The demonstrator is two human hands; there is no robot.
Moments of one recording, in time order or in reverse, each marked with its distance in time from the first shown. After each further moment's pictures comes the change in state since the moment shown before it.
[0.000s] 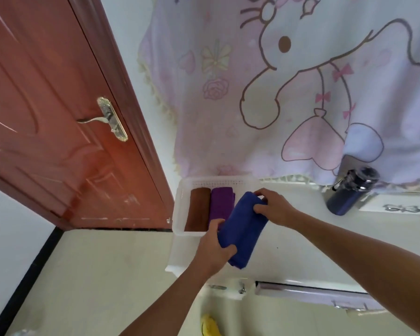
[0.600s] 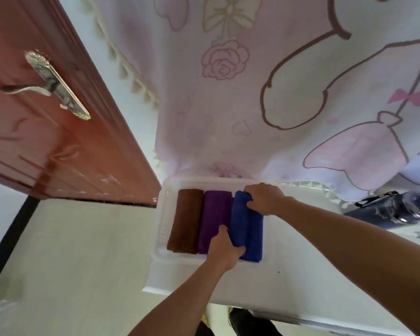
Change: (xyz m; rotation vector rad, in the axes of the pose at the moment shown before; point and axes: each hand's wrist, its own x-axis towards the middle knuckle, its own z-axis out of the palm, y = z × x) left_hand 0.161 -0.024 0.041 0.118 -0.099 -0.369; right_hand 0.185 0.024 0.011 -0.671 -0.335 -0.054
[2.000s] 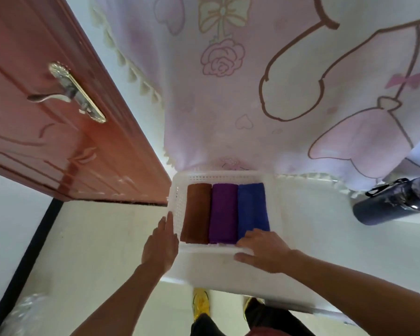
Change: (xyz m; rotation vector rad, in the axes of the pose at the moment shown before) left_hand -0.023 -0.116 -0.108 0.771 0.365 0.053; right_hand -0.092 -0.038 0.094 0.020 -0.055 -0.290
